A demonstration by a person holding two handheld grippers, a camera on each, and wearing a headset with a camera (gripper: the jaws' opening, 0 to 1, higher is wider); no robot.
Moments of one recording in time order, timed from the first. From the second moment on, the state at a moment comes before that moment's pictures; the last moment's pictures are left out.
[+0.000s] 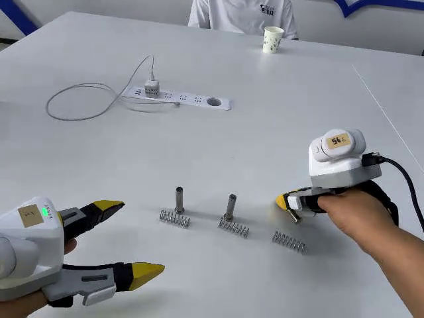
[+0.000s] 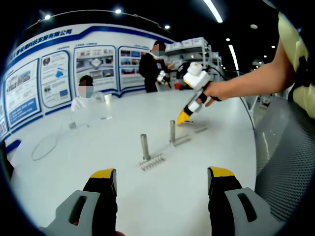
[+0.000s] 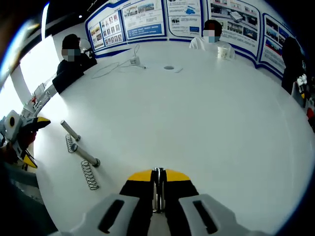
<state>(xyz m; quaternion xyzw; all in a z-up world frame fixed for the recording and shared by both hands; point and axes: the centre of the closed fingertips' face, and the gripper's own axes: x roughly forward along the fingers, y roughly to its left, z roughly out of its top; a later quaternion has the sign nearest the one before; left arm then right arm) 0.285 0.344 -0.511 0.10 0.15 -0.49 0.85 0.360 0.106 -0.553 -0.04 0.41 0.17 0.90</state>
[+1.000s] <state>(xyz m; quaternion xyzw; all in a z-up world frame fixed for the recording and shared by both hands) 0.284 0.341 -0.496 0.11 0.13 -0.49 0.85 0.332 0.103 -0.522 -0.06 0.36 0.17 0.91</state>
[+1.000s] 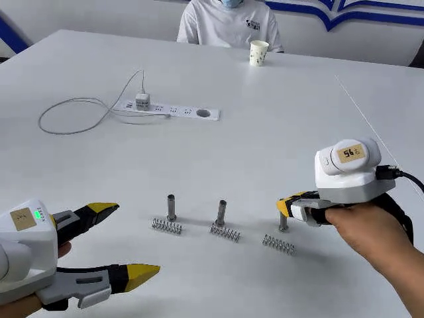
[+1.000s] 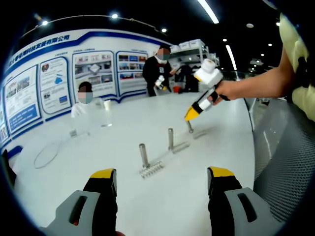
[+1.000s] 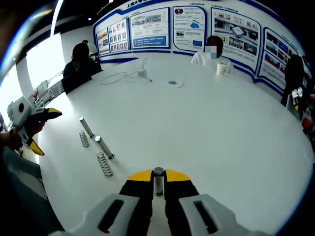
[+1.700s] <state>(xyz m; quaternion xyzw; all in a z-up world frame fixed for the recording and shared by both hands) 0.278 0.342 -0.489 0.11 0.12 -0.49 0.86 0.316 0.097 -0.519 -0.08 0.36 0.17 0.91</state>
